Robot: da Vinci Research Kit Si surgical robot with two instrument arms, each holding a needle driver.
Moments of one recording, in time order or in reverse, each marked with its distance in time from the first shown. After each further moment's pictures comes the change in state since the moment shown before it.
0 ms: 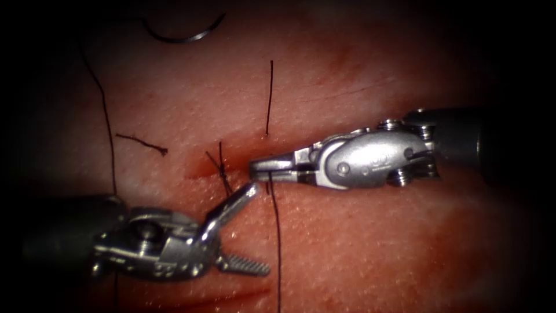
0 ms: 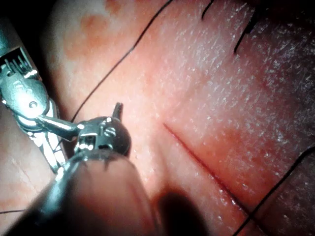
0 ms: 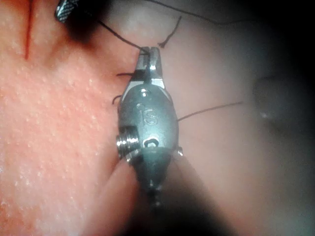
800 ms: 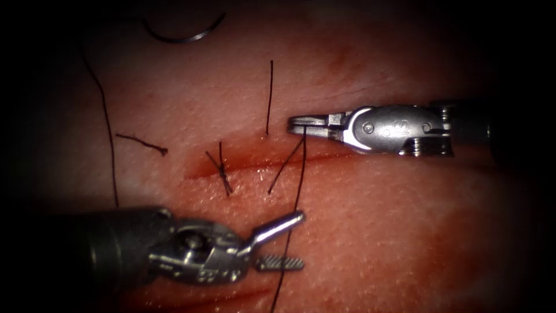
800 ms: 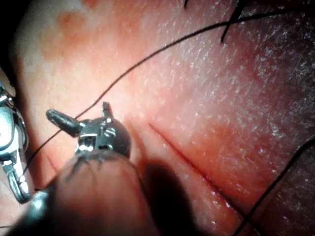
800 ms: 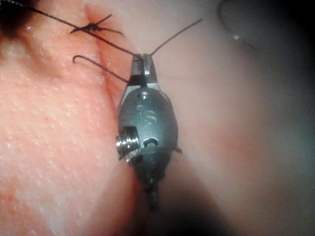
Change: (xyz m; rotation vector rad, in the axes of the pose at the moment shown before) right arm -0.008 0.004 -0.002 -0.113 -0.102 0.268; left arm -0.002 0.005 0.003 -0.051 0.013 0.062
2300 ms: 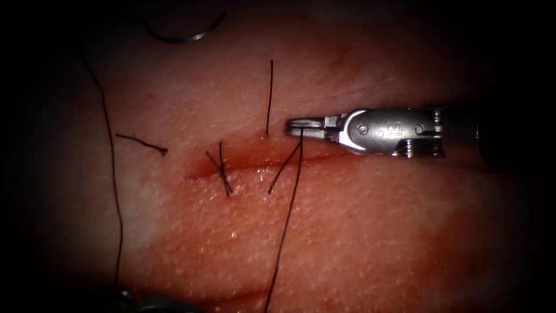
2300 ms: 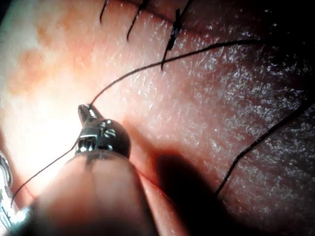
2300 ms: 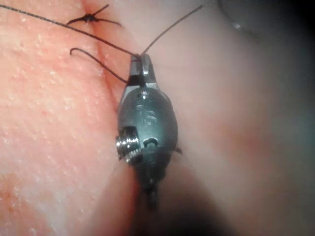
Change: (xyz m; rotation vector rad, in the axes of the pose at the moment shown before) right arm -0.002 0.000 0.001 0.009 0.003 0.026; left arm 0.006 0.001 -0.006 -0.179 0.001 0.072
